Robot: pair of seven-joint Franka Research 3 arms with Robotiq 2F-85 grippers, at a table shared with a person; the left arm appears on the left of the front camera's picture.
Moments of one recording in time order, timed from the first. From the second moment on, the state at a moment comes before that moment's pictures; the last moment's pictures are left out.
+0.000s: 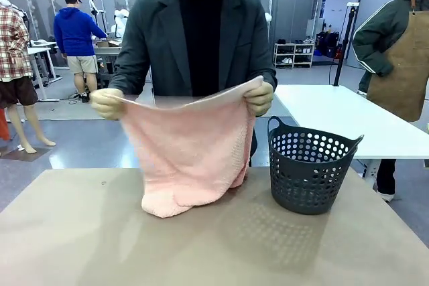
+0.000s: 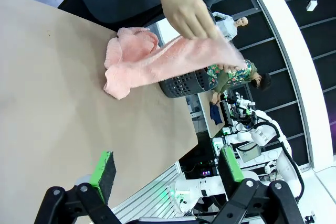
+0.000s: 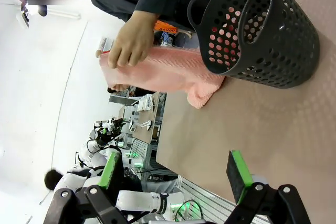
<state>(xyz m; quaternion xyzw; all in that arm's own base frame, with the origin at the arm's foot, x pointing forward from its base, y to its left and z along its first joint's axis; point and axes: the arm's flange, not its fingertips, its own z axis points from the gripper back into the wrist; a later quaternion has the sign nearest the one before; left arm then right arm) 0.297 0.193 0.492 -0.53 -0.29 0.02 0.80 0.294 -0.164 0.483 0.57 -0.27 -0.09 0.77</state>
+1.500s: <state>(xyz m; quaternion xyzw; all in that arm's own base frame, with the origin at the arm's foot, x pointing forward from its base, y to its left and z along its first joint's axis) 0.297 0.193 0.492 -0.53 -0.29 0.02 0.80 0.294 -0.164 0.483 0.57 -0.27 -0.09 0.77</state>
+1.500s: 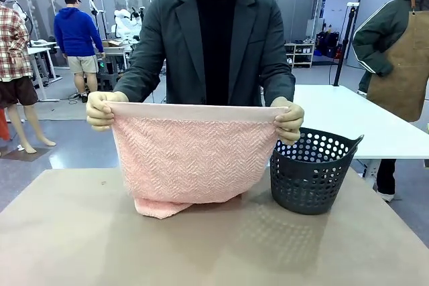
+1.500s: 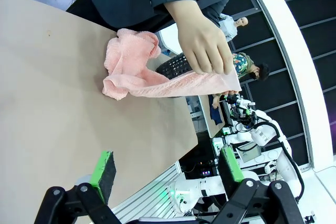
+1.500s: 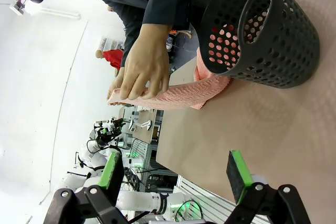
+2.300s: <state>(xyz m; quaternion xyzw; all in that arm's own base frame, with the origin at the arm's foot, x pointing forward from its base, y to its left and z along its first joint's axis) 0.299 0.142 0.617 -0.32 -0.28 -0.17 0.89 0.301 -0.131 0.606 0.40 -0.31 0.12 0.85</state>
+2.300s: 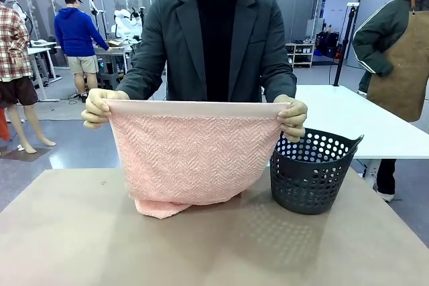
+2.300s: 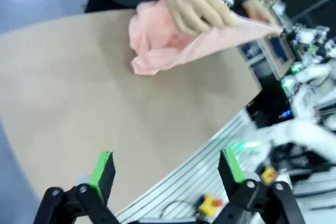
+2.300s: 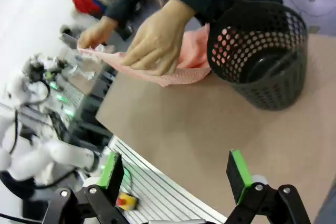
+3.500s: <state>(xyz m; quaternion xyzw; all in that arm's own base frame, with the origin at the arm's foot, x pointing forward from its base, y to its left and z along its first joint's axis) 0.340 -0.077 0.692 0.02 -0.23 -0.54 0.81 0.344 0.070 0.698 0.15 -0.22 0.50 0.82</state>
